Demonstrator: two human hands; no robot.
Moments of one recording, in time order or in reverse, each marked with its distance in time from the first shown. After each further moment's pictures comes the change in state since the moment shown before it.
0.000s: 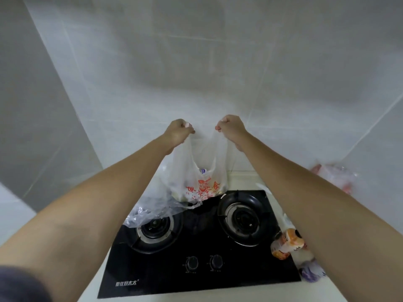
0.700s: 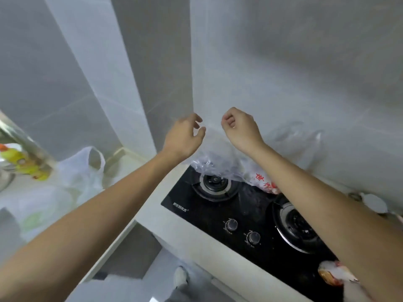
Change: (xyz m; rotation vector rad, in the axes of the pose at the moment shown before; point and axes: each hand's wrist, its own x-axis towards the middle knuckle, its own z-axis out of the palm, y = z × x) left_hand -0.227 -0.086 -0.077 0.679 0.603 0.049; right_hand -0.151 -0.030 0.122 -0.127 -0.390 -0.704
